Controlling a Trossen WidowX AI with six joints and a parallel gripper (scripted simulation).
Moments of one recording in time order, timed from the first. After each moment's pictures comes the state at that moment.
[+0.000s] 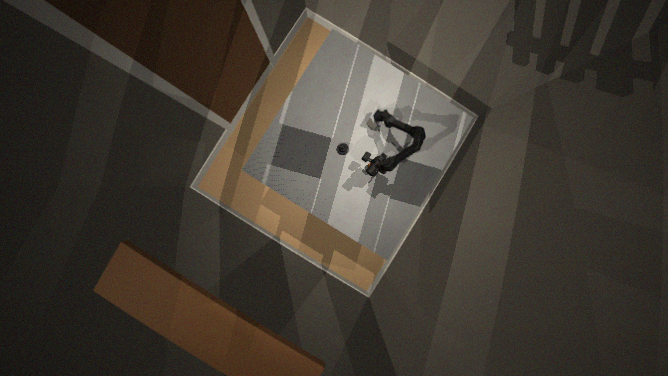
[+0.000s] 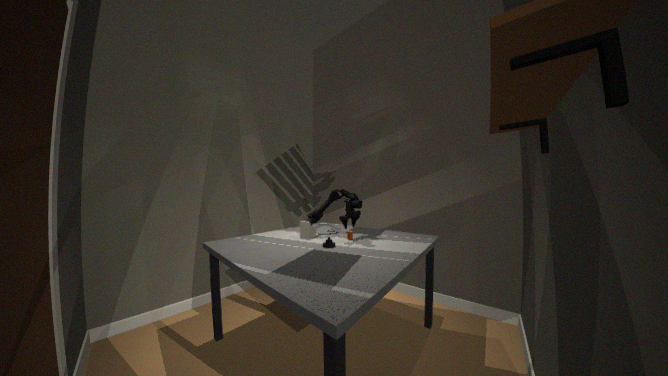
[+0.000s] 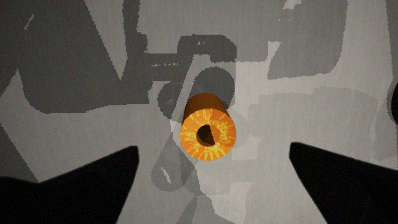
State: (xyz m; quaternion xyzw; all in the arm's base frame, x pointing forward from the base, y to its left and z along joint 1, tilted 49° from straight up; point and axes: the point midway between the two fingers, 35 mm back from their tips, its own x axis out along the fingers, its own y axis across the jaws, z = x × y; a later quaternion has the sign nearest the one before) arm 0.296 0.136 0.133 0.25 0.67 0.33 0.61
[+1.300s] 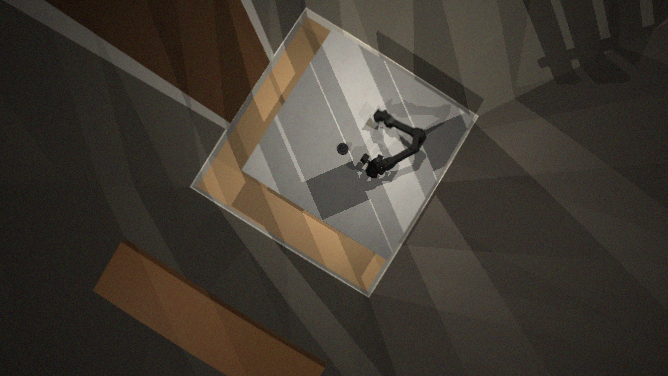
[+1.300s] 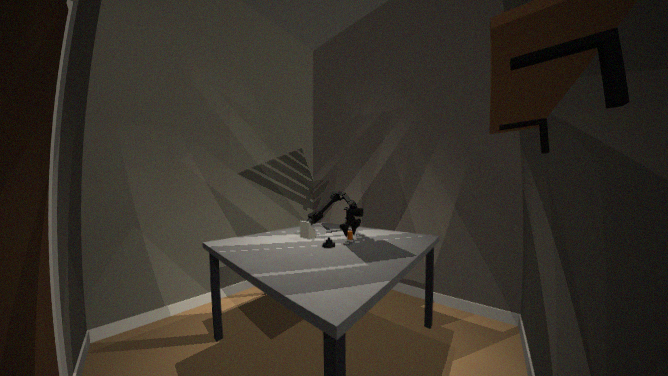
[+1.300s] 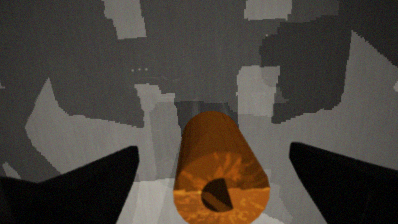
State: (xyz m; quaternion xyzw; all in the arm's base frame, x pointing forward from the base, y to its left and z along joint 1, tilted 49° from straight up) arm 0.289 0.183 0.094 0.25 0.67 0.33 0.62
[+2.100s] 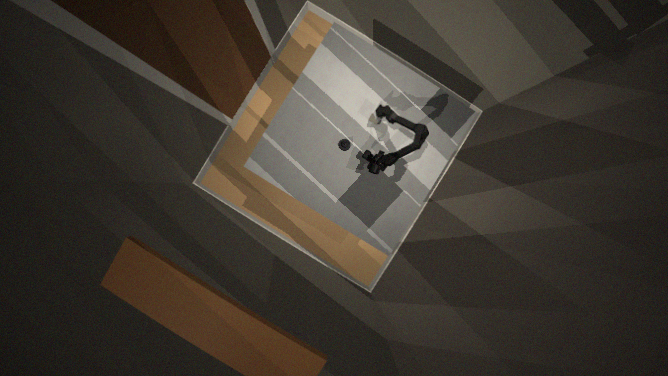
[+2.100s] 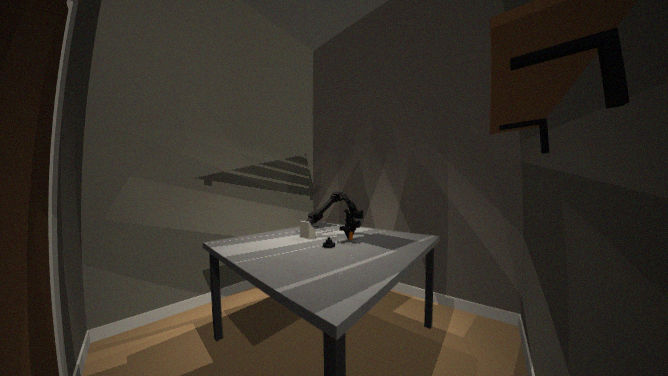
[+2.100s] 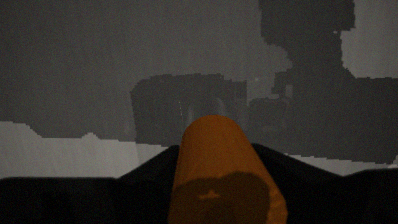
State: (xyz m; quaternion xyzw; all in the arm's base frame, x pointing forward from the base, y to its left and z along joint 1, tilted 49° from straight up) arm 0.285 0.195 0.084 0.25 0.67 0.33 0.62
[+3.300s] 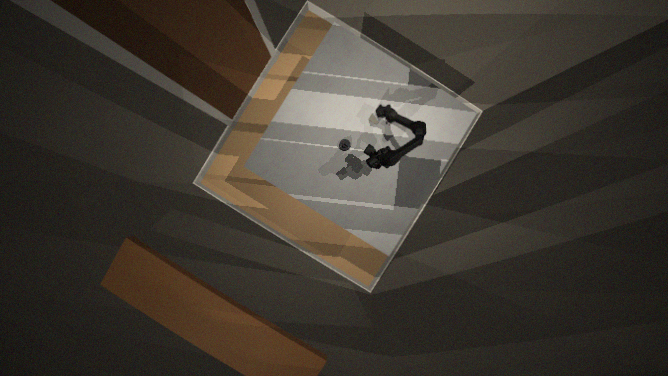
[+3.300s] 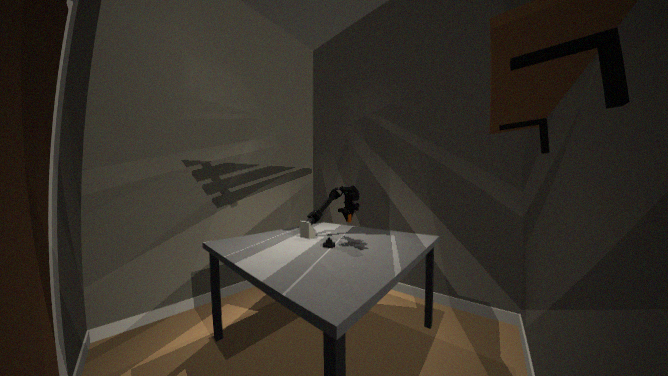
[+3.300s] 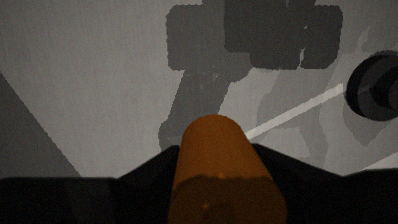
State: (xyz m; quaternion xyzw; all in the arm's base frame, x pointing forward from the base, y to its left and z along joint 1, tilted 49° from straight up) arm 0.302 0.085 0.163 0.25 0.67 0.33 0.62
